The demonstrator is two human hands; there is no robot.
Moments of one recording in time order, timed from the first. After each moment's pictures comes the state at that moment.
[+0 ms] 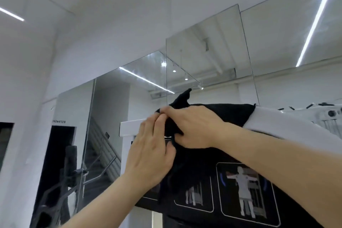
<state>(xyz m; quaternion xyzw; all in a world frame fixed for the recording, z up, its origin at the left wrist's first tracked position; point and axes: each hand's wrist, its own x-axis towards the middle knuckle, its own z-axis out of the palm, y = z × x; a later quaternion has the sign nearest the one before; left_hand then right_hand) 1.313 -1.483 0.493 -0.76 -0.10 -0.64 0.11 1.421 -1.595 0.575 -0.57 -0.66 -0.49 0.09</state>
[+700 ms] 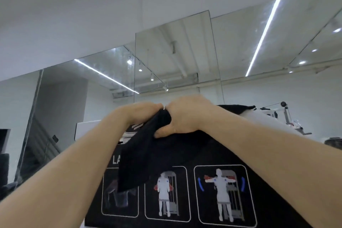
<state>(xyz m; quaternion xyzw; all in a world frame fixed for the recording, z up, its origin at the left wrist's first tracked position) 1.369 -1.458 0.621 -0.95 -0.07 -0.27 -0.12 1.433 -1.604 0.608 -0.78 -0.46 -0.42 0.01</state>
